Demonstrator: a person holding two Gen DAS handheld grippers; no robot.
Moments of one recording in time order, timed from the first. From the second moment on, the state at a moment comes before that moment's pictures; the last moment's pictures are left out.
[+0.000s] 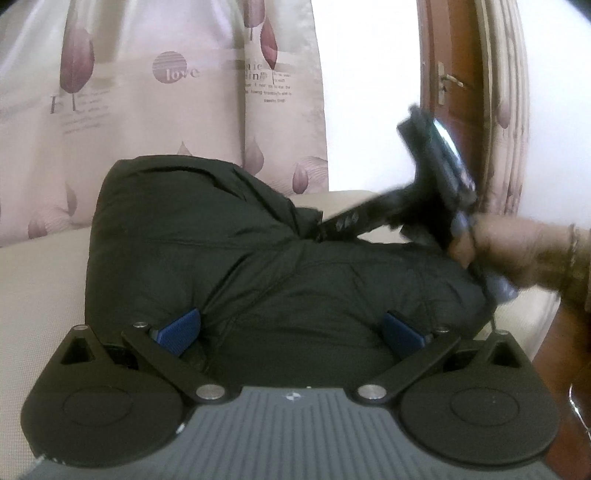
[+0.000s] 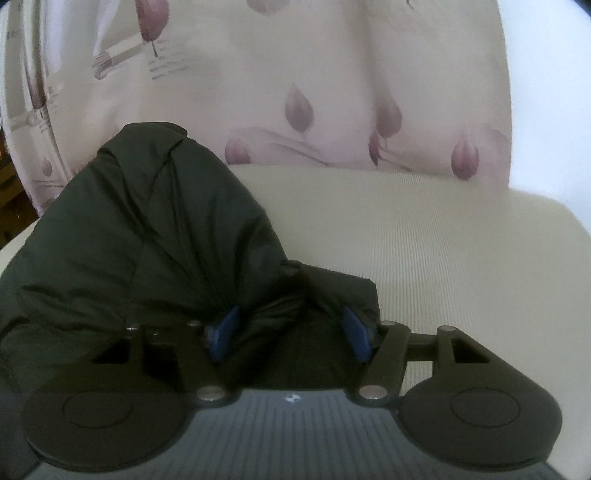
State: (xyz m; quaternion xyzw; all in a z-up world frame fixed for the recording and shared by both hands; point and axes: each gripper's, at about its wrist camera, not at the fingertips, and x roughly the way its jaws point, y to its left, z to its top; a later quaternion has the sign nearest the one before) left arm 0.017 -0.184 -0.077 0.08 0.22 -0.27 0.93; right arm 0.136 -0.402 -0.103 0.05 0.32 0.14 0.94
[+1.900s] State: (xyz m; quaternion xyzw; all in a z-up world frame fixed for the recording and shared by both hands) left arm 0.018 -0.168 -0.079 0.03 0.22 -0.32 0.92; right arm 0.132 -0.332 -0.025 -0.09 0.35 0.26 0.90
